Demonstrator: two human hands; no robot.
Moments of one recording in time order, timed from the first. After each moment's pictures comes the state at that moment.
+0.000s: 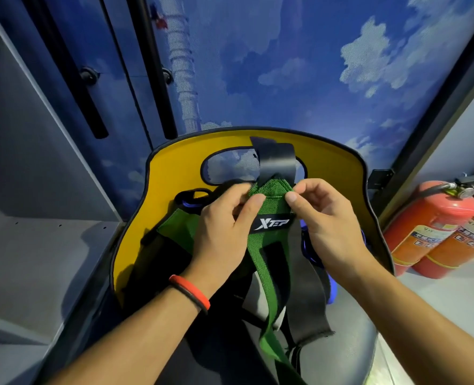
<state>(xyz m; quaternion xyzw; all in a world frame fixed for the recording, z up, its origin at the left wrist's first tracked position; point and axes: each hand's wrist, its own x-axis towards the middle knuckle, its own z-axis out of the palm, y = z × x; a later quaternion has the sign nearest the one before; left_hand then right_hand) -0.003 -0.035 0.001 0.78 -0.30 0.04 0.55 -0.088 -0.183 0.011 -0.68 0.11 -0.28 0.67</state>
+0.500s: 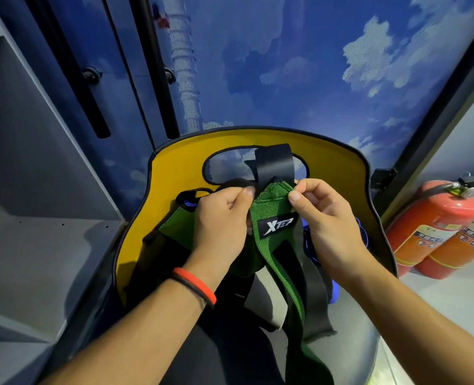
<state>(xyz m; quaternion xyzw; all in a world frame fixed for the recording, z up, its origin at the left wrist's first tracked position) 0.001 -0.042 0.007 0.75 -0.19 -0.04 0.64 -0.090 -0.175 0.015 -0.62 0.09 -0.26 0.73</state>
